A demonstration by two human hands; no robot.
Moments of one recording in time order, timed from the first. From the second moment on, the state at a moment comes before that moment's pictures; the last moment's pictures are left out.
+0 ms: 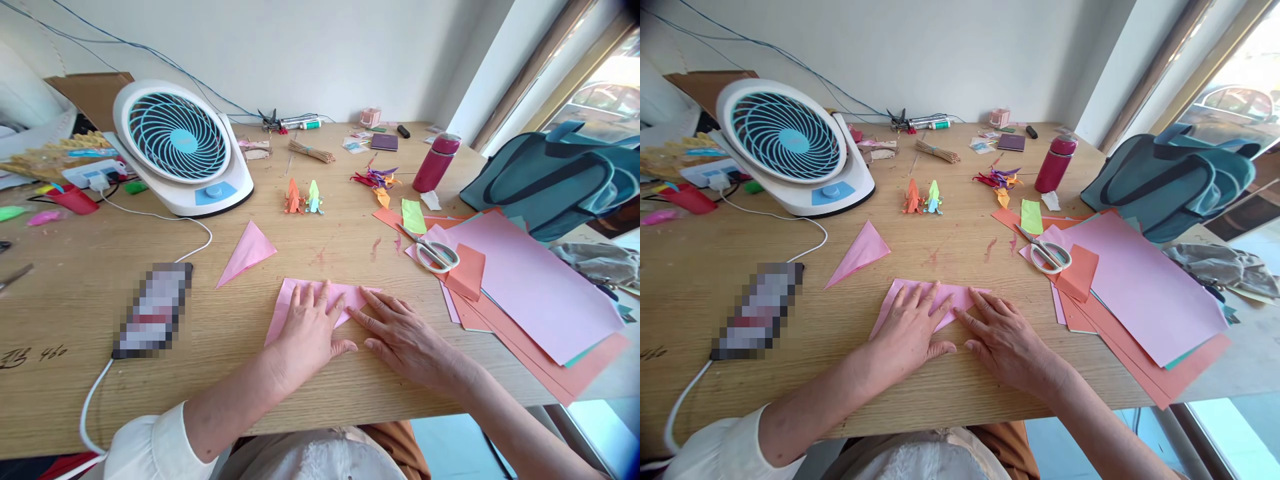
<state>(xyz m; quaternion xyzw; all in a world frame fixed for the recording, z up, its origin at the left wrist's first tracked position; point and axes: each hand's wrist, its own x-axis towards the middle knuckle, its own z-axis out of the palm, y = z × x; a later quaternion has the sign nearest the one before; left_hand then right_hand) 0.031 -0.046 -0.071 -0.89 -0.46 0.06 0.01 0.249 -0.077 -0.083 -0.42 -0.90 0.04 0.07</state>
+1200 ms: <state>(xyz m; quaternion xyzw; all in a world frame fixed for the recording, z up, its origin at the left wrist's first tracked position) 0.028 -0.047 -0.075 -0.88 -0.47 0.06 -0.02 0.227 -0.067 -0.109 -0.44 -0.89 0.00 0.10</state>
